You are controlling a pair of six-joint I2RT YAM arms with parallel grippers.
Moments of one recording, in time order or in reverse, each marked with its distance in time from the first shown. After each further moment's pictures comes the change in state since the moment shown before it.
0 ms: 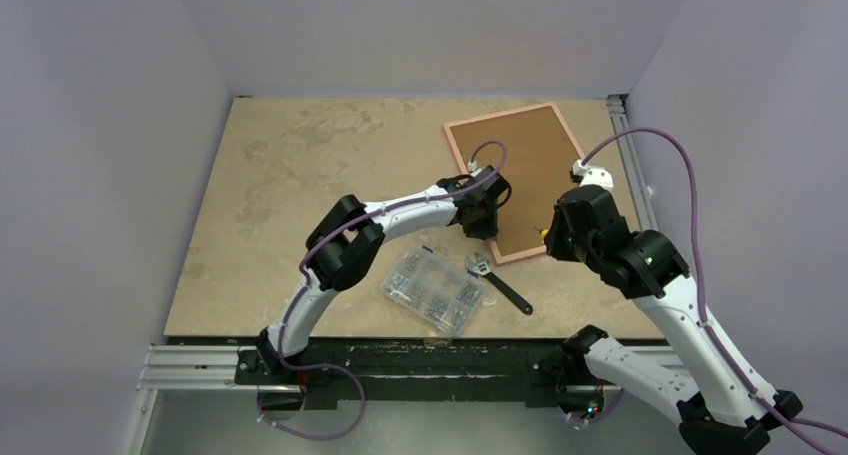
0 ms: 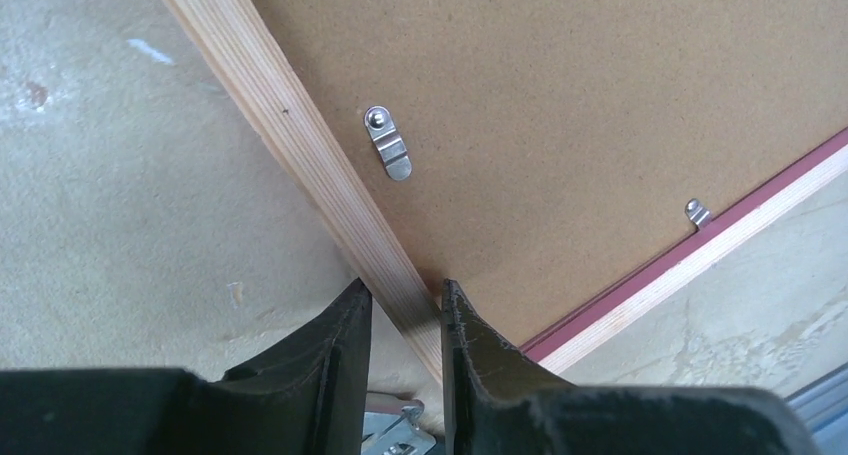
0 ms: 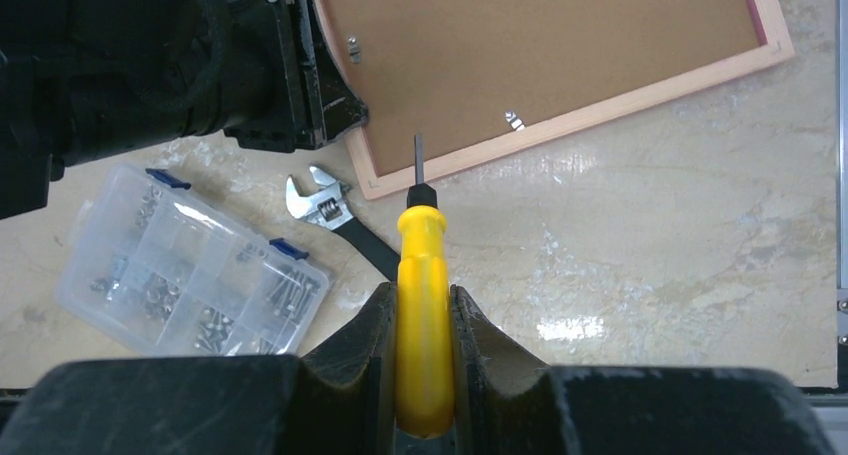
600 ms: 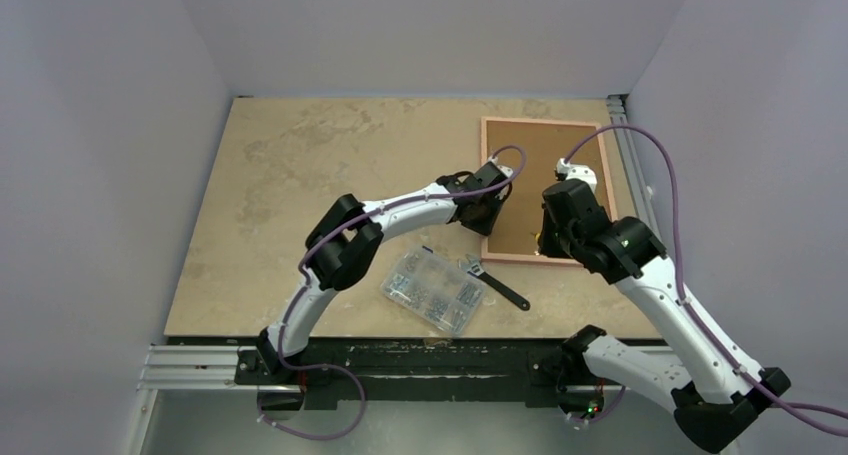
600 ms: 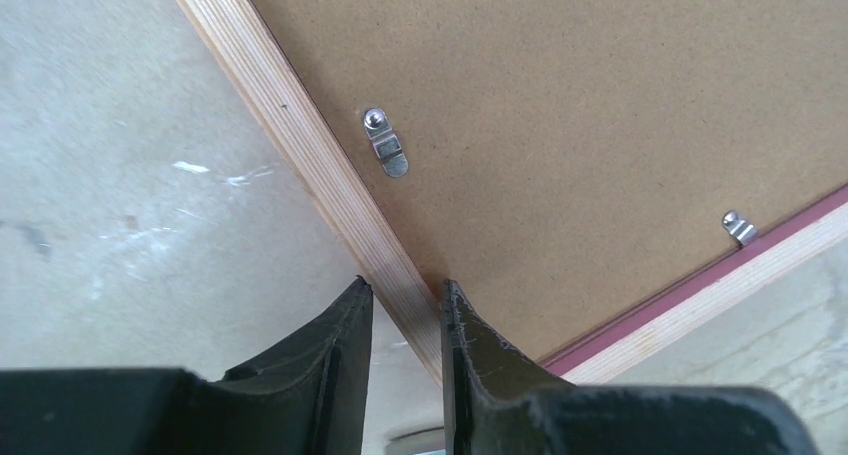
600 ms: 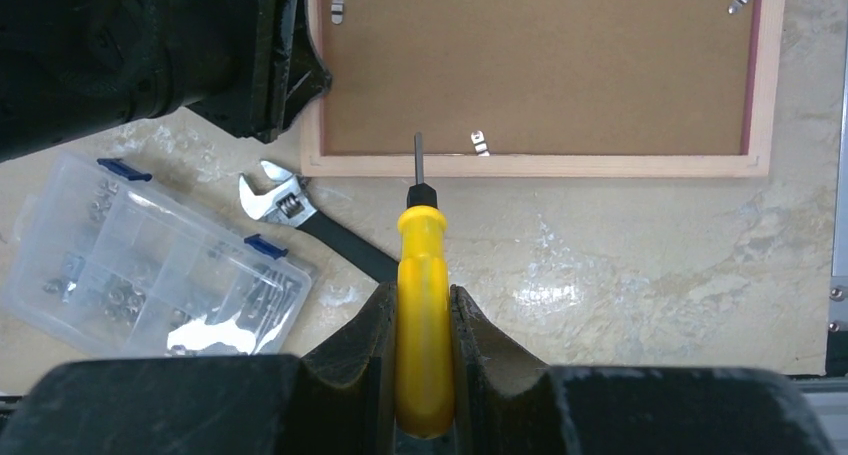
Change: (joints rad) left arm 0.002 -0.001 0.013 0.037 -0.036 0.397; right arm 0.000 0.085 -0.017 0.008 0.004 -0.001
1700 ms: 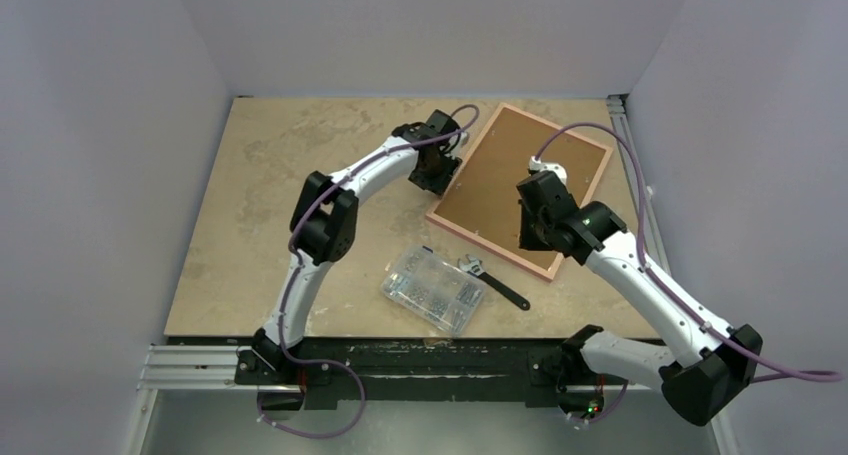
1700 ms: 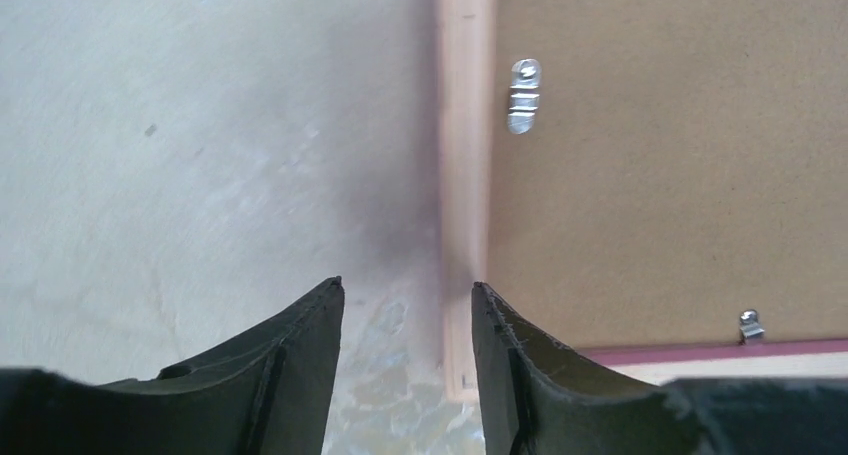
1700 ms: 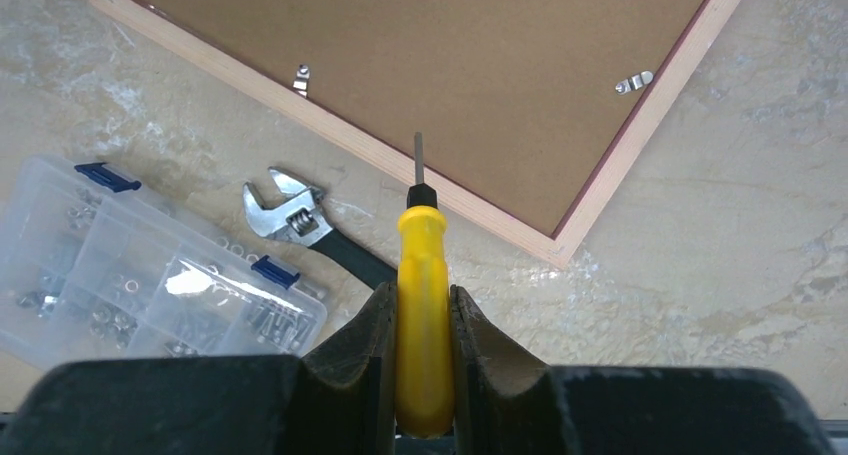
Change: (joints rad) left arm 0.274 0.096 0.266 -0.313 0.056 0.379; right arm 0.000 0.178 -0.068 0.154 -0.055 -0.026
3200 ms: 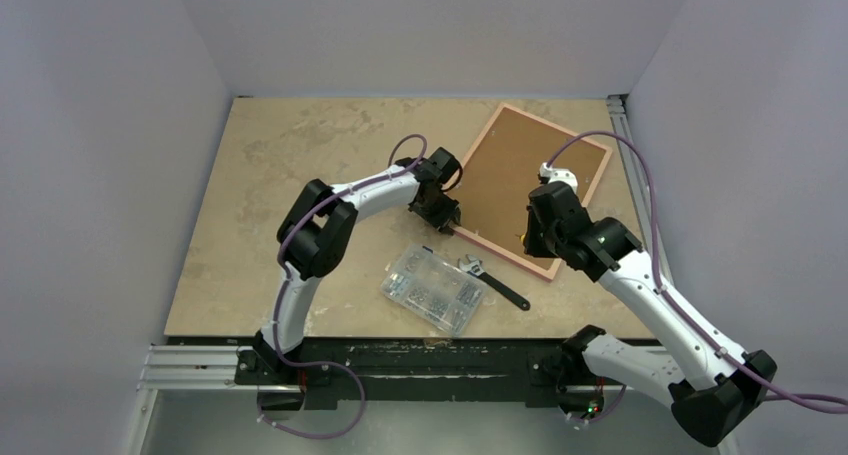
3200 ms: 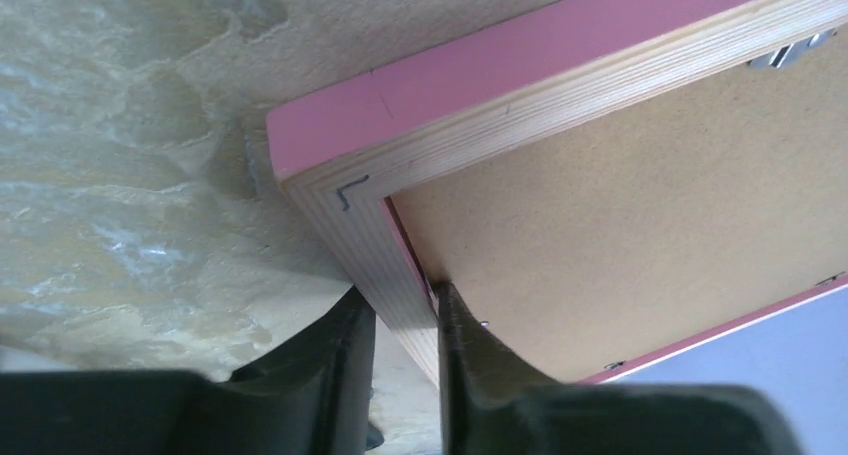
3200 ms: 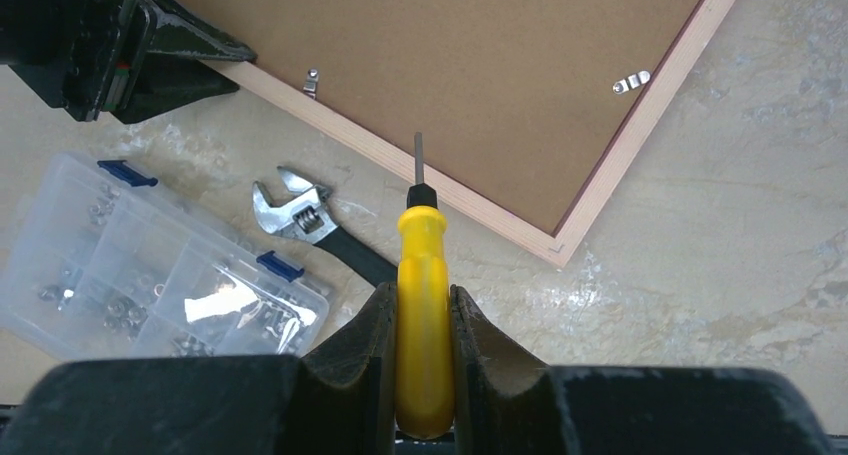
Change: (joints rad) left arm -0.067 -0.193 -0.444 0.131 0.074 -1.517; right arm 0.000 -0.133 -0.067 0.023 -0.002 0.006
